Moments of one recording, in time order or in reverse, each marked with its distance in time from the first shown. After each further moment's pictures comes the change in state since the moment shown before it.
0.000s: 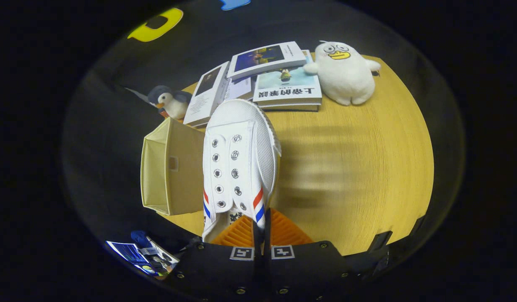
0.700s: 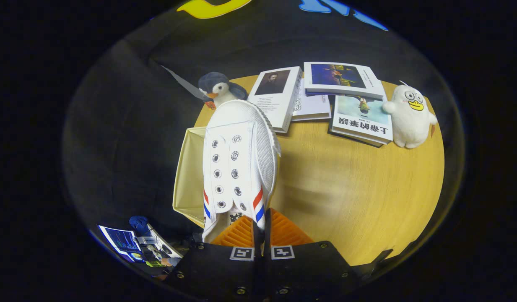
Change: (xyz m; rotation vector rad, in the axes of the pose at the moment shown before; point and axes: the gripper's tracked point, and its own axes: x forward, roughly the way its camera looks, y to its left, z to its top) arm 0.016 0.147 0.038 -0.216 0.012 0.079
